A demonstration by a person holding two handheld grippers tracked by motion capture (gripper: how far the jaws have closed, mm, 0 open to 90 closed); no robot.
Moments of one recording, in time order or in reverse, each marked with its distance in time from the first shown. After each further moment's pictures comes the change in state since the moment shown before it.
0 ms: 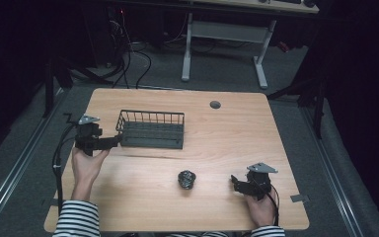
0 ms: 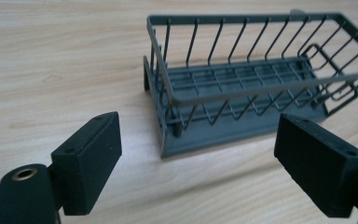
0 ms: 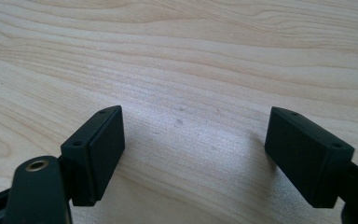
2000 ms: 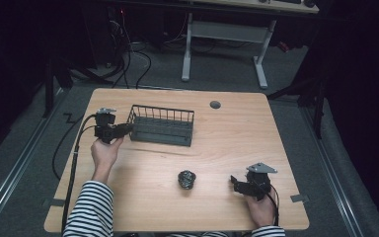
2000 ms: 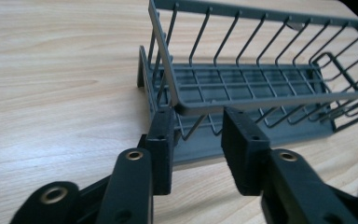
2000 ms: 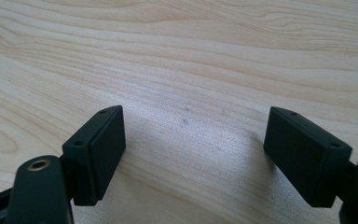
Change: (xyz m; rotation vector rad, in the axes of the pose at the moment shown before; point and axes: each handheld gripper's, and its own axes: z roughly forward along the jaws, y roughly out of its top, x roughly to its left) left arm -0.007 0.016 0.063 0.035 -0.081 -0.037; right arm 0.001 0.000 0.000 0.000 0.014 -0.011
